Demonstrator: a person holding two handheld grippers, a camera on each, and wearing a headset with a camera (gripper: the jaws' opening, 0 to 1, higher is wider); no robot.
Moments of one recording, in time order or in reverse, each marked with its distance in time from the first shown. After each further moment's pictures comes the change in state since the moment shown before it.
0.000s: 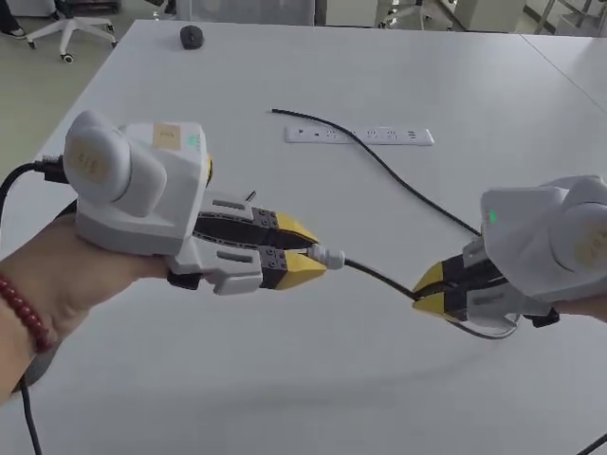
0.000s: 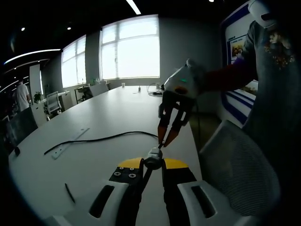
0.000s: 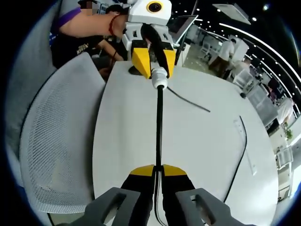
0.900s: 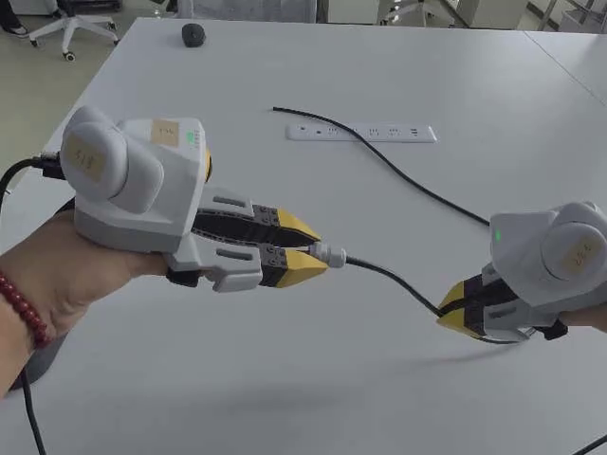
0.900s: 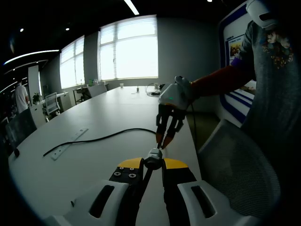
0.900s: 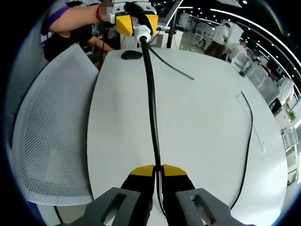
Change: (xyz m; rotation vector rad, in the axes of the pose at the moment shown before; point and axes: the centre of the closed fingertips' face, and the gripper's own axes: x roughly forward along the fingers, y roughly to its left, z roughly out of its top) left arm -0.001 -0.002 0.000 0.010 0.000 -0.013; right arm 0.016 -0.003 -0.055 0.104 0.081 0.022
